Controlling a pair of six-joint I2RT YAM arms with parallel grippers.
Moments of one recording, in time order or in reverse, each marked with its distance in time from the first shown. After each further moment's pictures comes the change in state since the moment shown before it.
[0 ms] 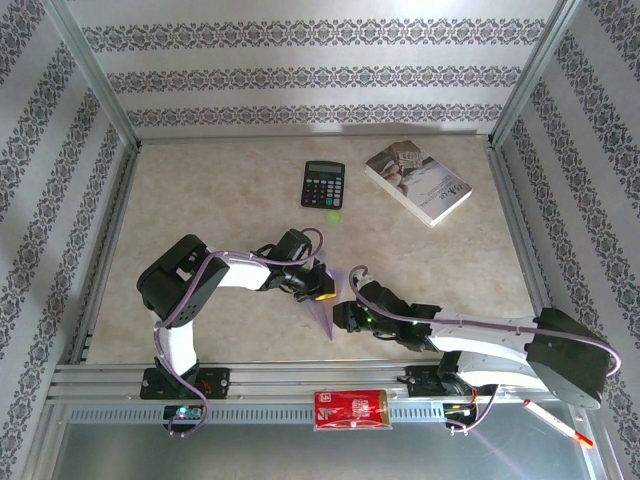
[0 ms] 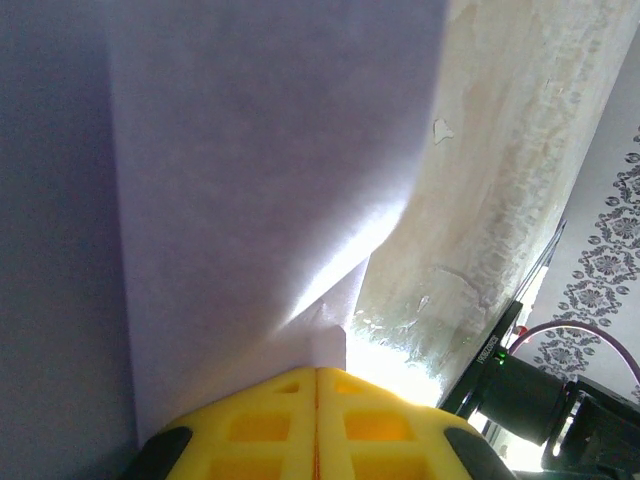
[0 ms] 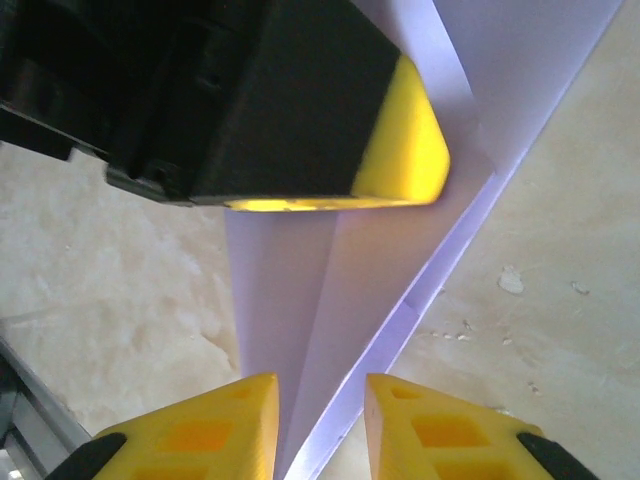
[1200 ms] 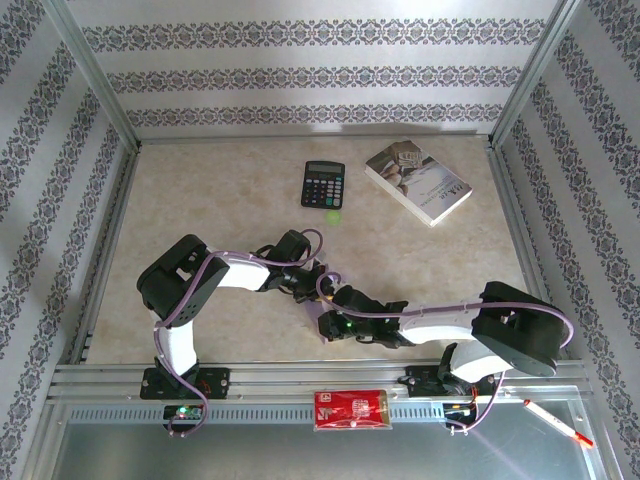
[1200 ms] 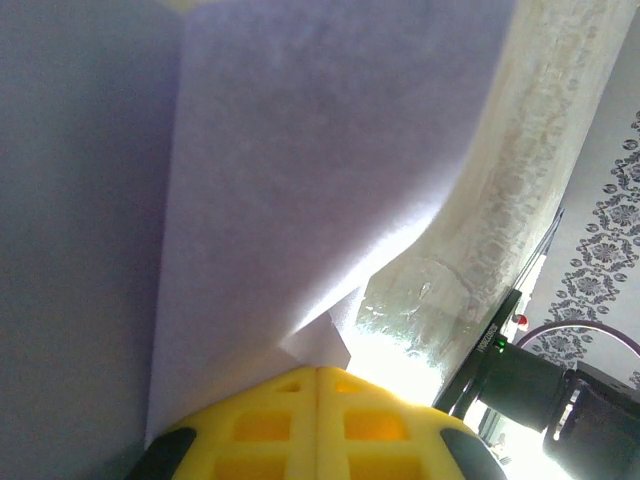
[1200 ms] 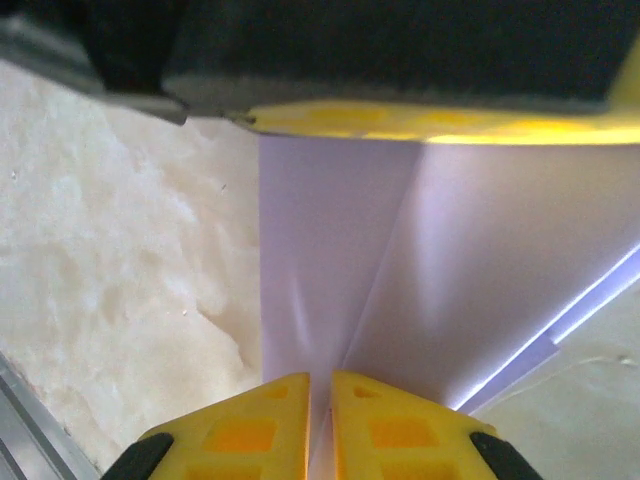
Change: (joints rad) left arm 0.006 0.003 -0.013 0.010 0.019 0.014; right arm 0.086 0.306 0.098 0.092 -0.071 0.019
